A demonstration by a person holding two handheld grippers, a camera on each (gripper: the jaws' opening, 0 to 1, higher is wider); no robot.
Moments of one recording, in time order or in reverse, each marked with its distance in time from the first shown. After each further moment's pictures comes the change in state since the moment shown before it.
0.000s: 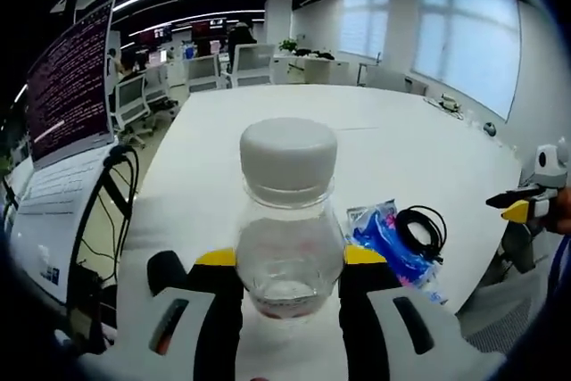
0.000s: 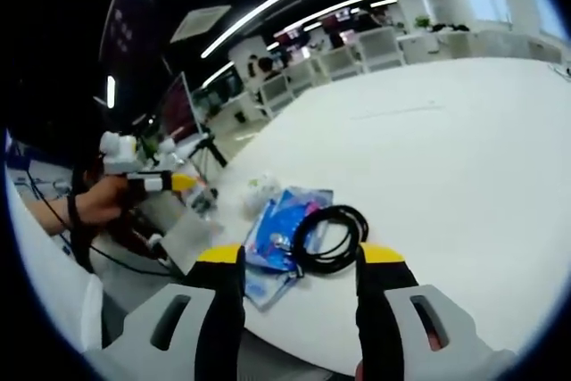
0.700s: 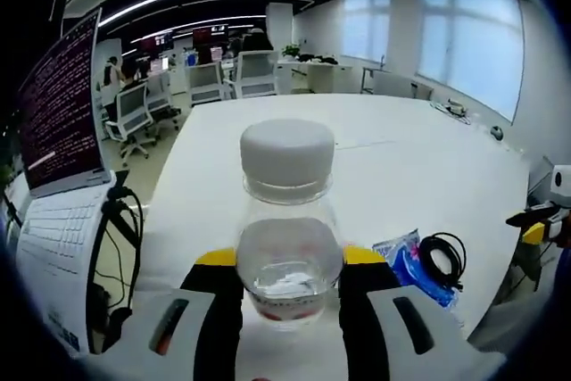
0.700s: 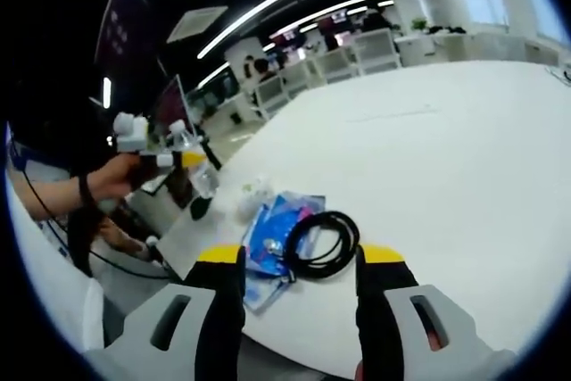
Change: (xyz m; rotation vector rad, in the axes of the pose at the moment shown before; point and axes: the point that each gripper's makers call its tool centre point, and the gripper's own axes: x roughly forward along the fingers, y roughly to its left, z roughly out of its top) left arm 0.036 0.030 0.049 0.023 -0.023 0.022; right arm -0.003 -0.009 0.009 0.003 -0.004 -0.027
